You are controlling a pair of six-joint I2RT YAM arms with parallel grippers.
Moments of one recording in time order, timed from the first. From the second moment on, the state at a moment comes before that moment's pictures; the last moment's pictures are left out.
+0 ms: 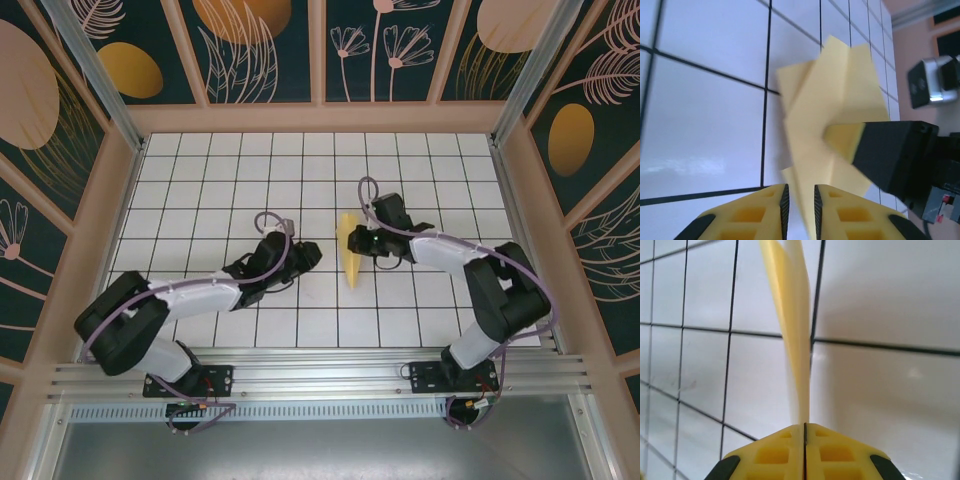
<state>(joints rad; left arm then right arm) -0.81 1.43 0.61 0.30 -0.04 -1.11 0.51 1.57 0.88 -0.20 -0.26 0.54</state>
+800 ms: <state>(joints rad) -0.80 0.94 0.41 -0.02 -0.48 -1.14 0.98 2.05 1.34 -0.82 0.62 0.57</state>
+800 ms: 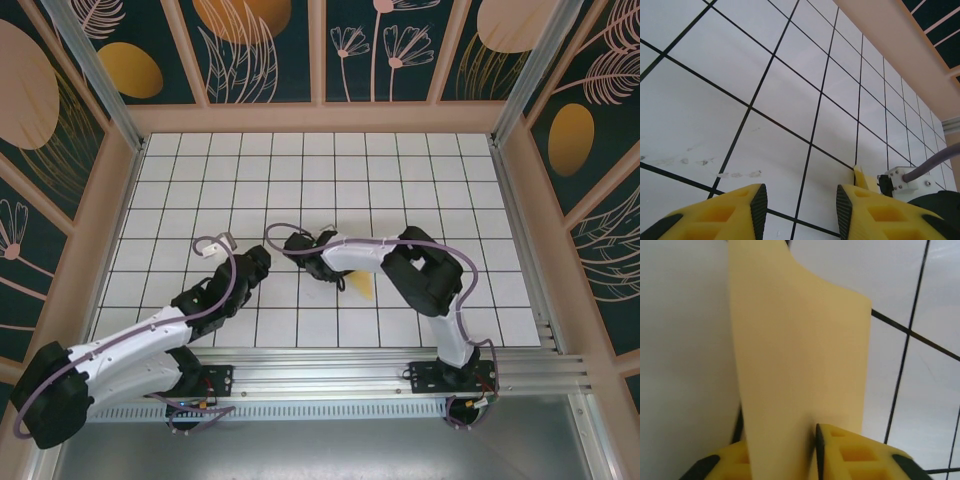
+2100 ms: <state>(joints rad) -0.80 1.57 0.64 0.20 0.00 -1.09 0.48 1.49 0.65 -0.06 -0.68 0.59</state>
